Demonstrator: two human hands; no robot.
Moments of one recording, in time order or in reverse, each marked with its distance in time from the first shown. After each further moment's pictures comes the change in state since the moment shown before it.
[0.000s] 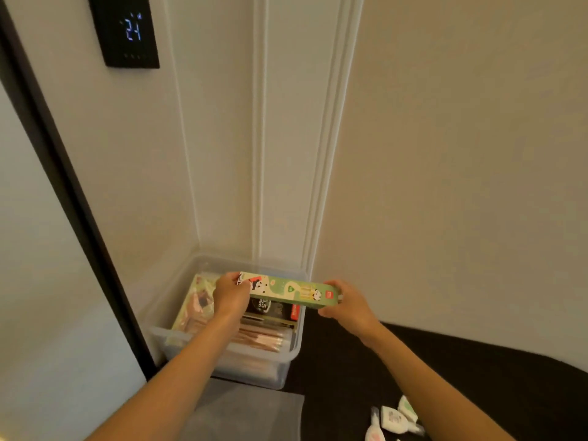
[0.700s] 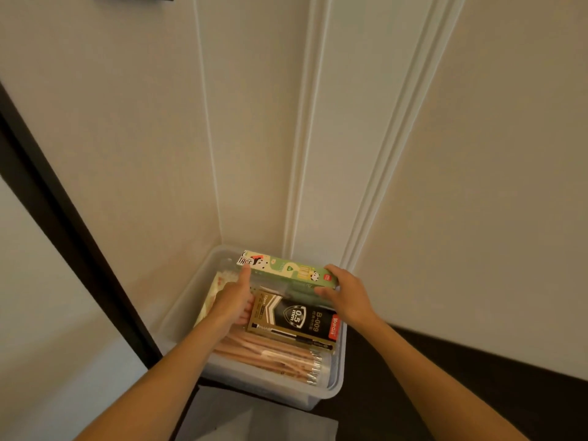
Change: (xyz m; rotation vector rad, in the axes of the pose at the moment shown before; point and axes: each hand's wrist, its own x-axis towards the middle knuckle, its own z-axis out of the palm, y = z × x) left_hand 0.099 -0.035 -0.026 0.159 -0.247 -0.235; right_hand 0.109 -0.008 0.070 -0.194 -0.003 -0.120
